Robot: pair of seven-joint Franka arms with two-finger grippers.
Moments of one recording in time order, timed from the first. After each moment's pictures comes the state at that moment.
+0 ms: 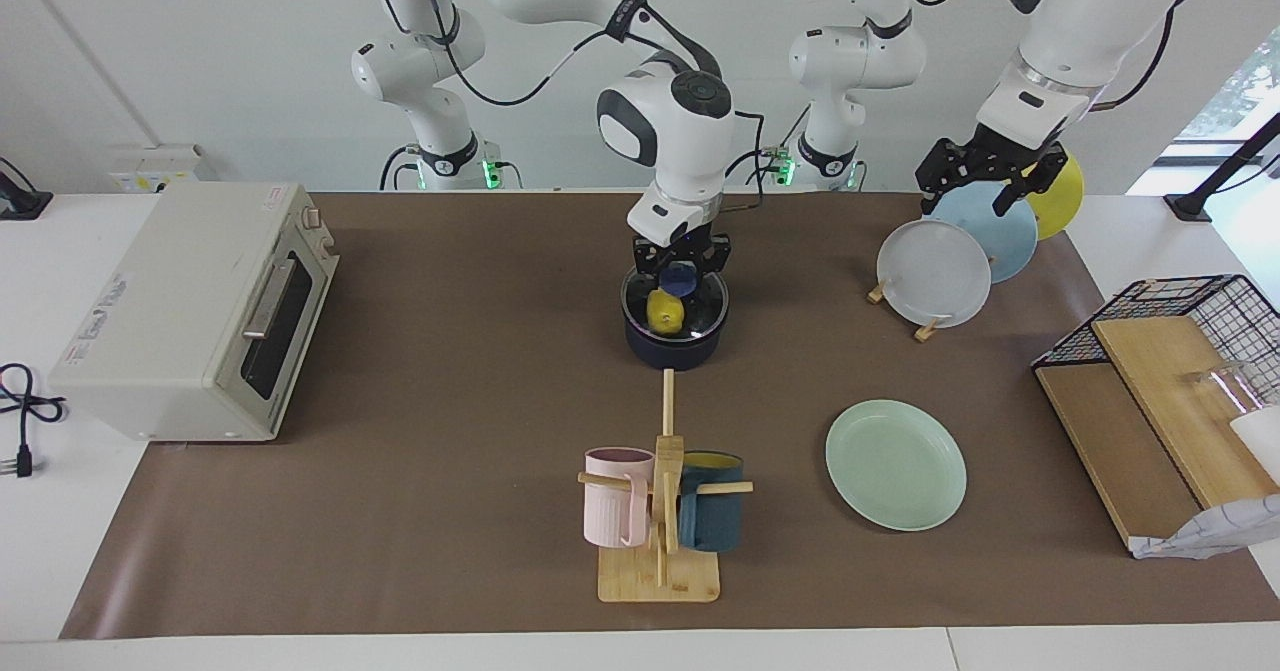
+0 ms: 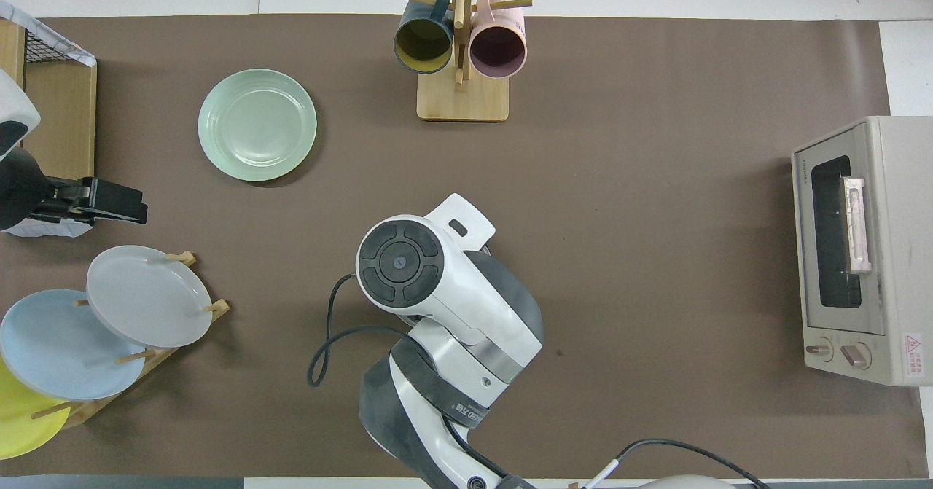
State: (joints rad) left arm -0.12 -0.08 -0.01 -1.65 -0.02 1.55 -0.04; right arm 0.69 0.33 0.07 -1.68 -0.06 2.01 0.77
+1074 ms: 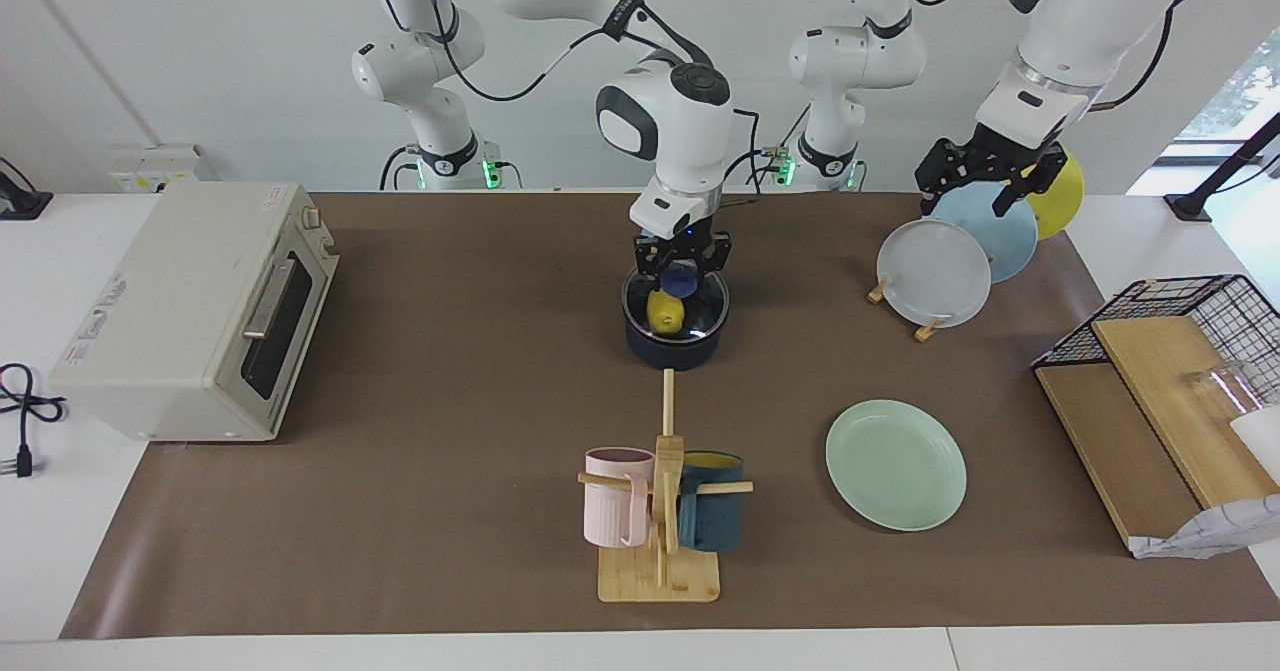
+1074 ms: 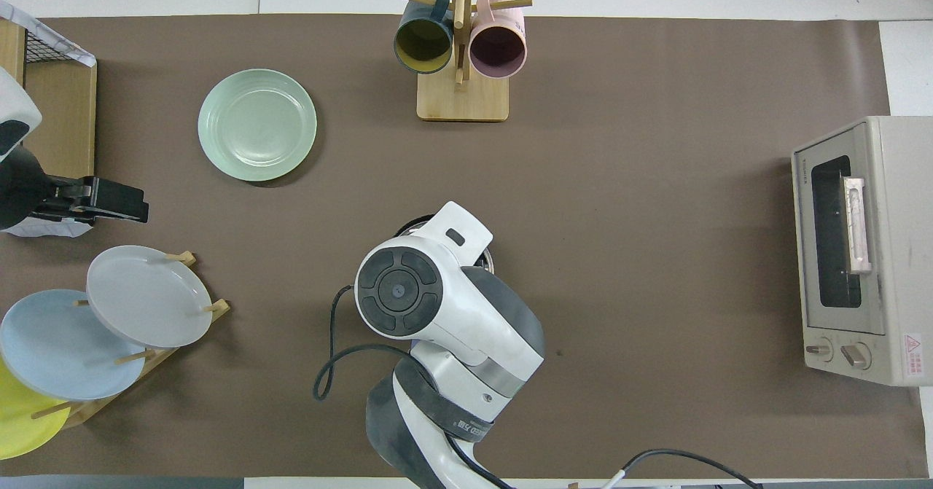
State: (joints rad) left arm -0.12 -0.08 -0.02 -1.65 -0.02 1.55 -0.04; right arm 0.71 0.31 0.07 -1.73 -0.11 2.09 0.77
